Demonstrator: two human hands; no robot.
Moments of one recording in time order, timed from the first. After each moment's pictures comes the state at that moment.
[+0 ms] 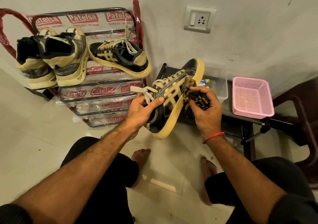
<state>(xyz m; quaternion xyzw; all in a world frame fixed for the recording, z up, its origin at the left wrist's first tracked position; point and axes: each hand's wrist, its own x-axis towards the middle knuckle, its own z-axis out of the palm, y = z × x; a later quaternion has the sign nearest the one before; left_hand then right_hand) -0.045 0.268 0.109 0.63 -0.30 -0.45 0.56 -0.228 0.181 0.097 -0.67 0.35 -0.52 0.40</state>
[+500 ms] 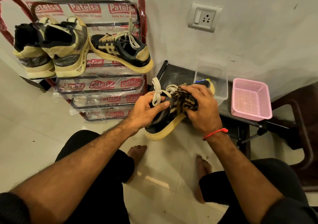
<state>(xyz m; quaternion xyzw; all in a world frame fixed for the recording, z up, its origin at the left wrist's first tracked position) -0.048 0.266 0.101 0.64 -0.46 -0.36 0.50 -0.232 0.173 0.105 -0.85 0.33 -0.36 0.17</state>
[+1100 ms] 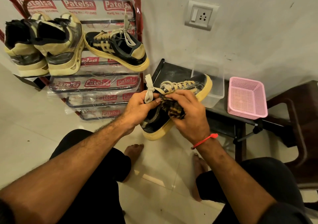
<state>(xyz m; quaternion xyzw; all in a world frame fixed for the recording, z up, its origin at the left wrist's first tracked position) -0.050 0.270 0.112 0.64 -0.36 -0.43 0.53 -0.222 0.204 0.103 -0.87 0.26 -0.39 0.16</state>
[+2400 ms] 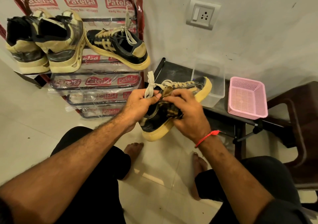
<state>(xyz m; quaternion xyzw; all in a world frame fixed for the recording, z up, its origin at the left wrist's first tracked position) -0.054 0.267 0.122 0.66 -0.31 -0.42 0.53 -0.224 0.195 0.103 -0.90 0.23 -0.35 0.15</state>
